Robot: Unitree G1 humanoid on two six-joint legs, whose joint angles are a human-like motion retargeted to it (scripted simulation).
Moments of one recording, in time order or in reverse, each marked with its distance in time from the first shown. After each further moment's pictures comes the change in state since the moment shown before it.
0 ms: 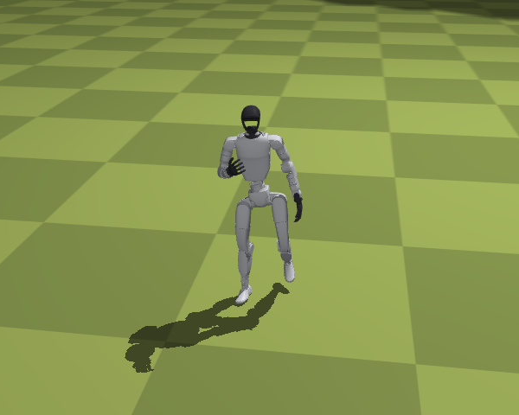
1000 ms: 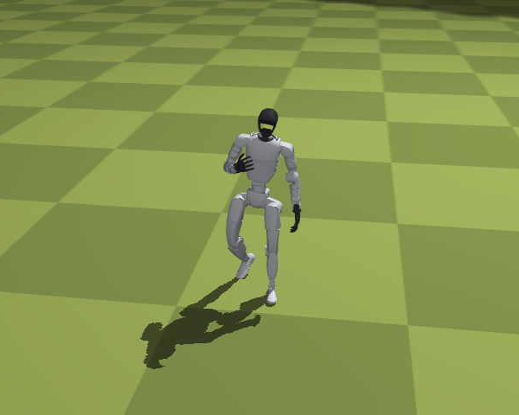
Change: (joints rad) left arm -0.098 0.005 0.037 0.118 -0.119 -0.023 0.042; right arm -0.070 0.028 0.034 -0.017 -0.018 -0.022 0.004; waist 0.199 0.061 0.018; left_leg 0.091 0.184 0.266 -0.775 -0.086 -0.122; right_leg -0.039 0.122 0.043 0.750 0.096 -0.072
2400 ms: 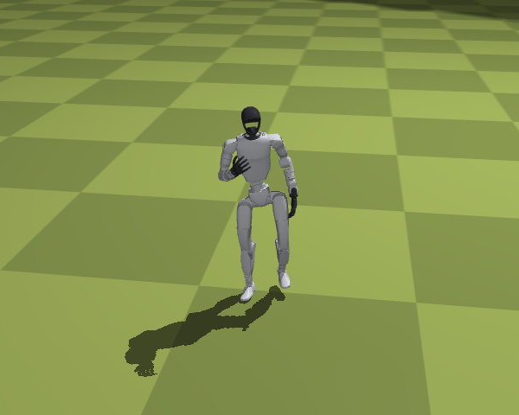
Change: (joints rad) left arm 0.244 -0.037 -0.001 -0.512 -0.045 0.011 -0.130; right arm 0.033 -0.017 -0.094 -0.050 -0.003 -0.017 -0.066; waist -0.105 -0.053 0.014; left_leg -0.162 -0.220 -0.170 0.570 -0.063 0.166; right_leg 0.059 -0.111 -0.102 -0.722 -0.158 0.040
